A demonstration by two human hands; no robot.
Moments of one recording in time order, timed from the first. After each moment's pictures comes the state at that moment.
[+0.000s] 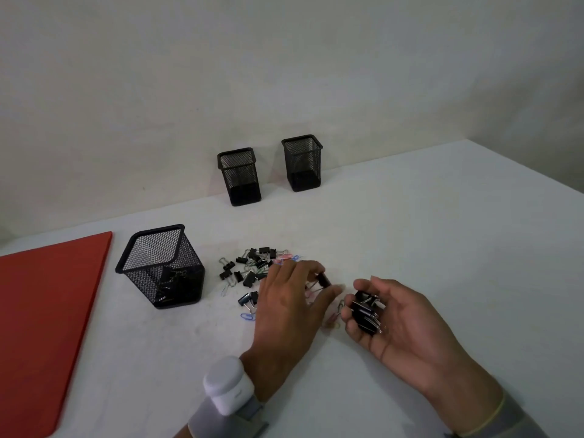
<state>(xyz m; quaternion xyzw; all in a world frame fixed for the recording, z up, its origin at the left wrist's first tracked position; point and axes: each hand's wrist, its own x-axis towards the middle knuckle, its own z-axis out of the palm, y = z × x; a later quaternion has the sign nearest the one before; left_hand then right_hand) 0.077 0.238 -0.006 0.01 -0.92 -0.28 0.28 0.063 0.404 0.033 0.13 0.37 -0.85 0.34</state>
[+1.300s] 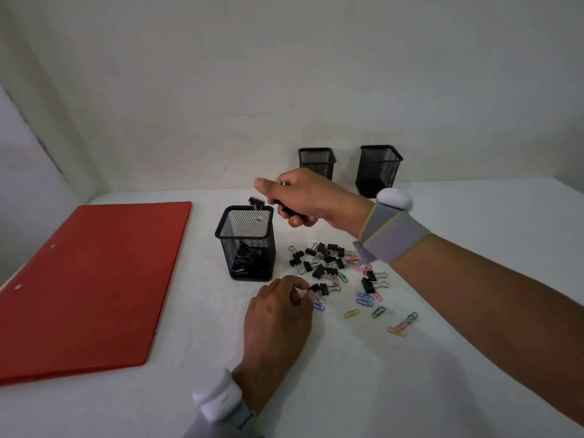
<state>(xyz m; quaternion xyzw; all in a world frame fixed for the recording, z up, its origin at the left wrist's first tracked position) 0.144 0.163 -0.005 0.22 -0.89 -0.34 0.22 0.008 0.186 0.134 -0.34 0.80 -0.43 0.24</state>
